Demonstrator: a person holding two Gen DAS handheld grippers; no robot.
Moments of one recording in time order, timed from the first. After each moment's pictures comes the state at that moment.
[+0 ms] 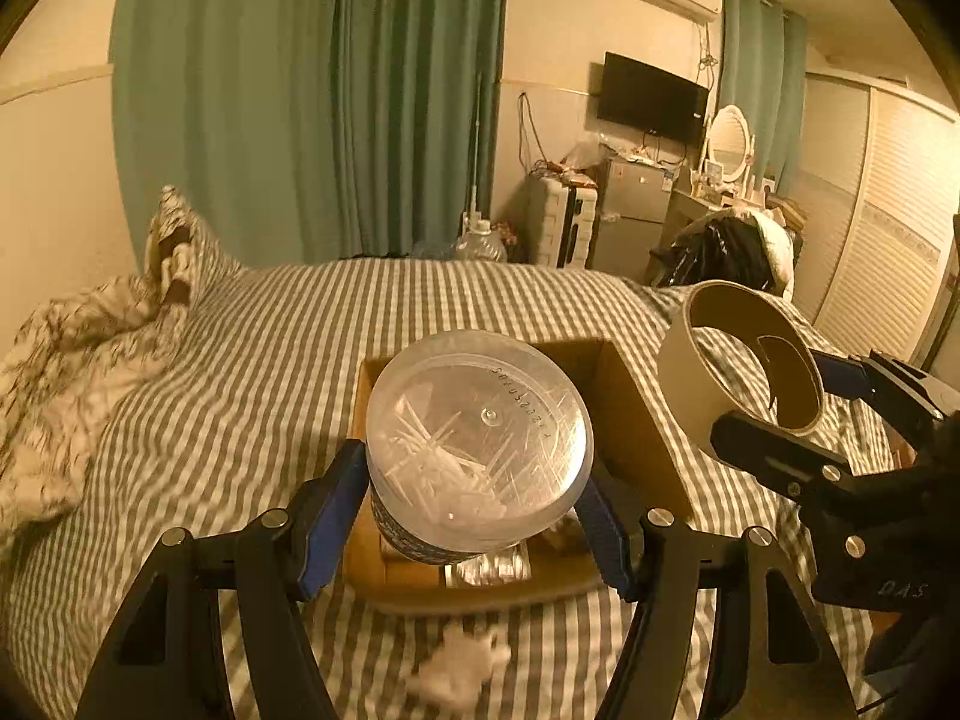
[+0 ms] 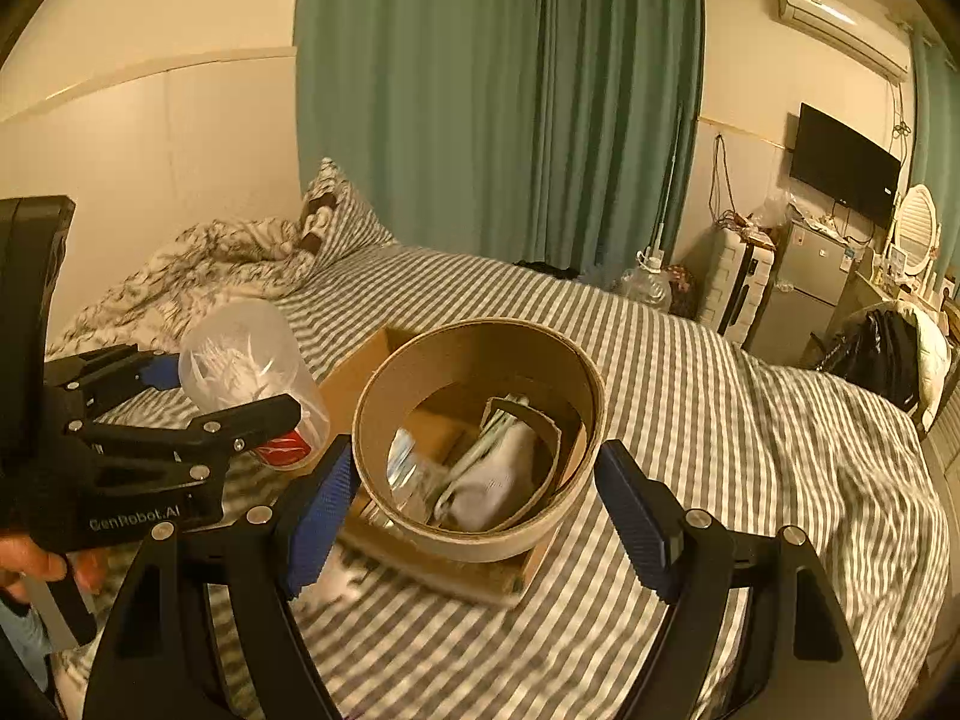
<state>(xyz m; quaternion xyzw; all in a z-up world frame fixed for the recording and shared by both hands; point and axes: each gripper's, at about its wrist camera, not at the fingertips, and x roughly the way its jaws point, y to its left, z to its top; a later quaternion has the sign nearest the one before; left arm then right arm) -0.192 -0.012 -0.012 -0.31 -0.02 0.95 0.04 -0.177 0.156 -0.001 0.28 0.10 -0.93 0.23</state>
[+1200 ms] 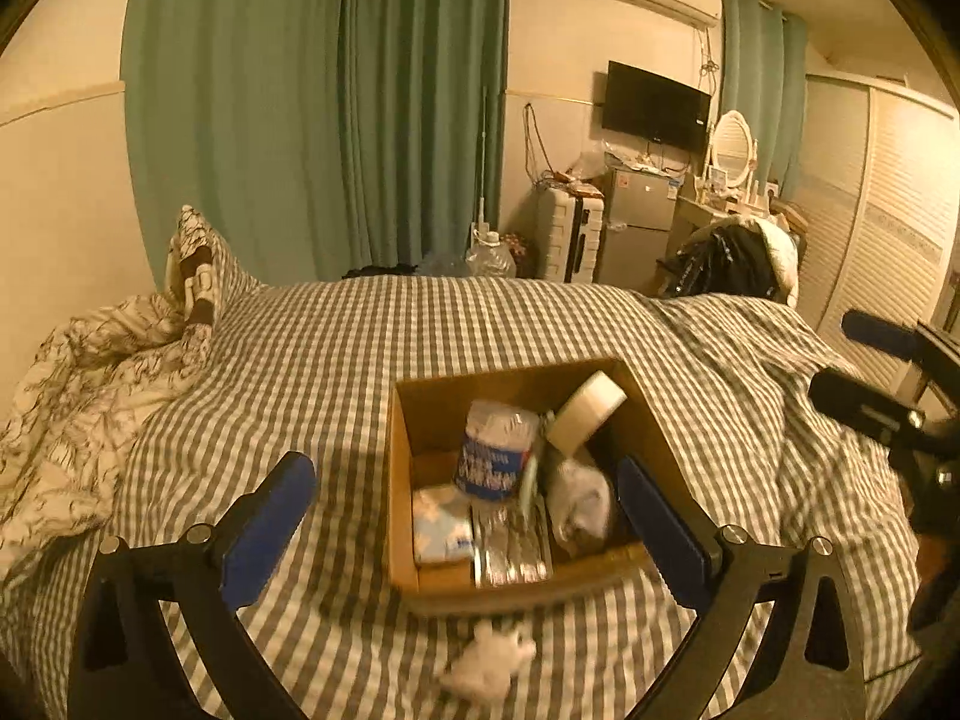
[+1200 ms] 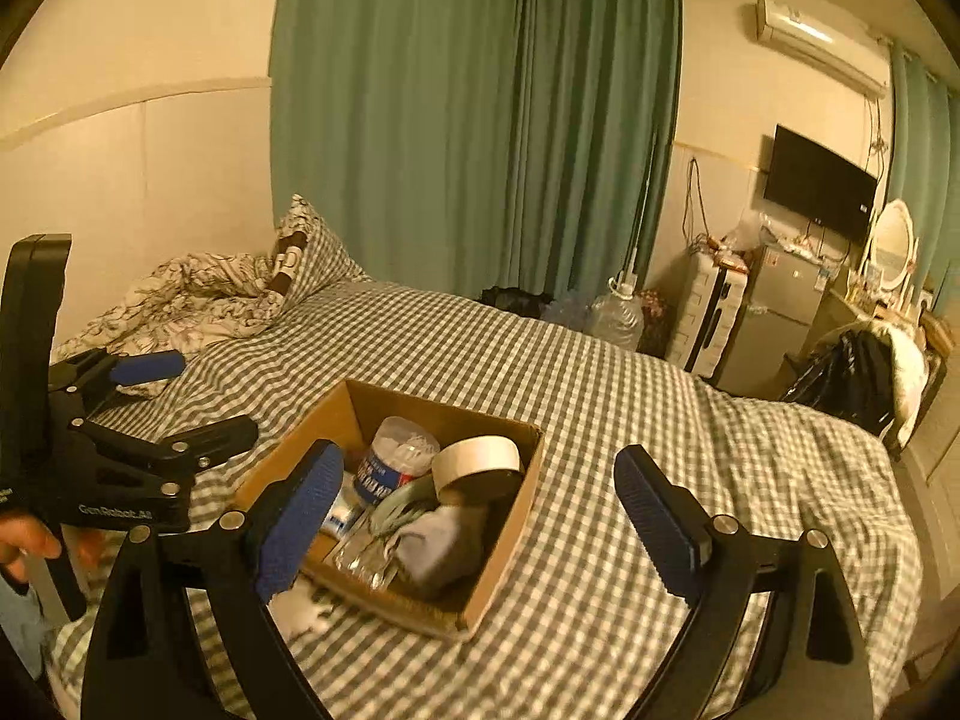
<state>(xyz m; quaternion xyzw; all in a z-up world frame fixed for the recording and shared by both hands) -0.163 -0.031 0.012 -0.31 -0.01 0.95 0.03 -0.152 0.176 0.039 0.25 0.11 -0.94 0.21</state>
